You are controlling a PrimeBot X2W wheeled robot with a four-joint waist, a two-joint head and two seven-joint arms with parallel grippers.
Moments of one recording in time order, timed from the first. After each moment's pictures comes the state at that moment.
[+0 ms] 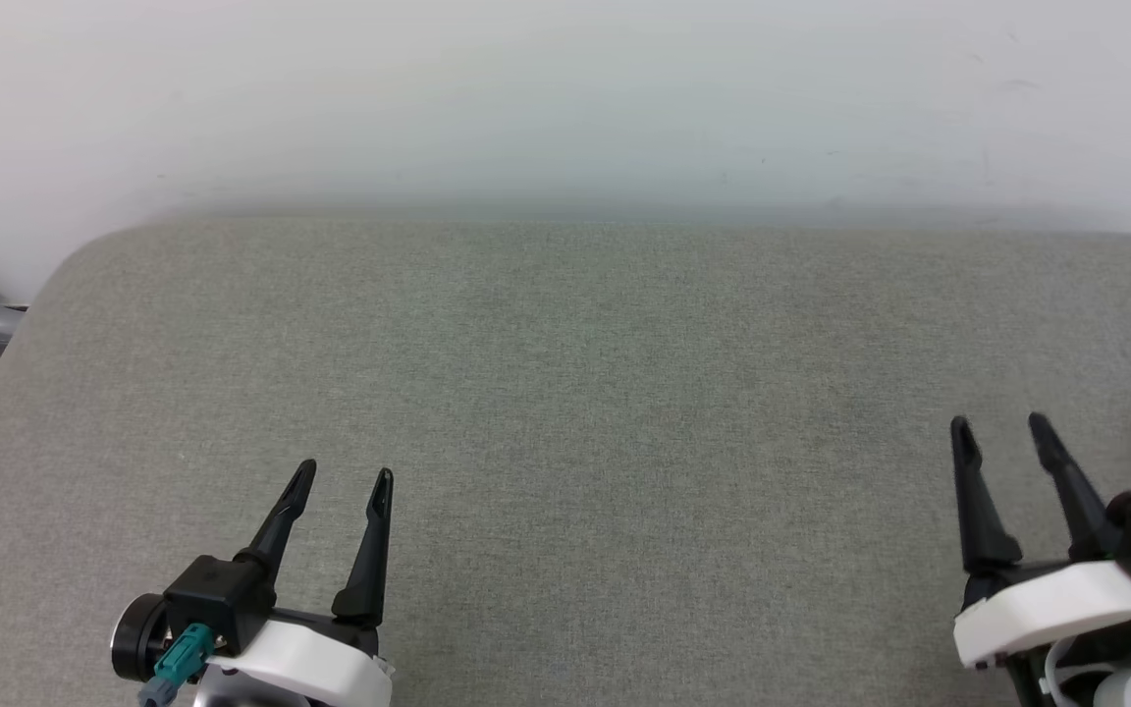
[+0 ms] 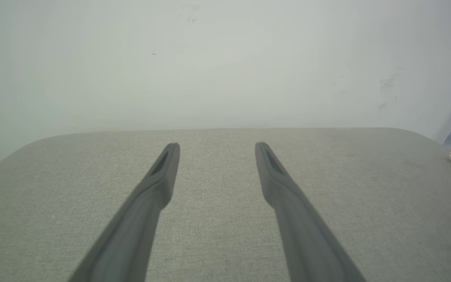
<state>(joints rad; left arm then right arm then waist) -0.02 0.25 -0.22 0.07 -0.33 -0.03 -0.26 -0.05 -0.08 -0.08 0.04 0.20 0.13 -0.11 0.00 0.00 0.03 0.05</state>
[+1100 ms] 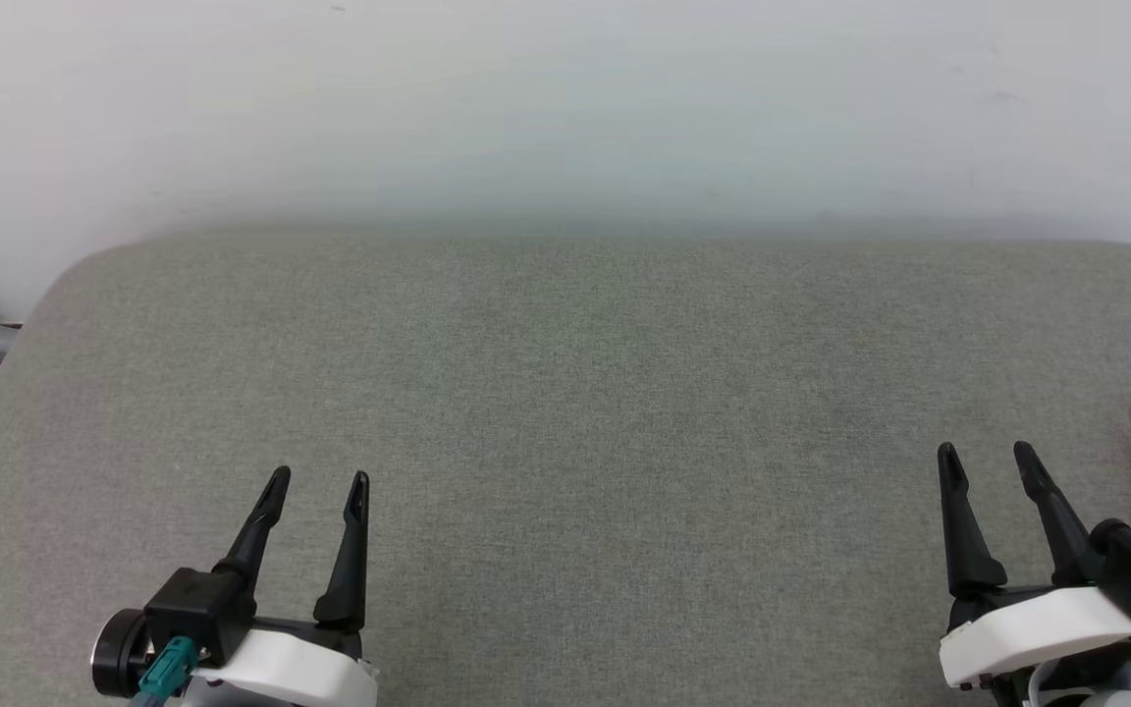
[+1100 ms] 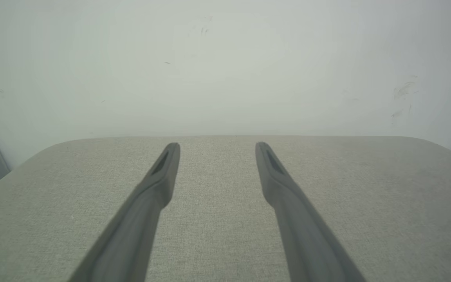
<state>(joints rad) 0.01 0.16 -0.09 0.07 -0.23 -0.08 -0.26 -0.01 -0.05 -0.08 0.07 0.18 0.13 -0.15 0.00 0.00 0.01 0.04</state>
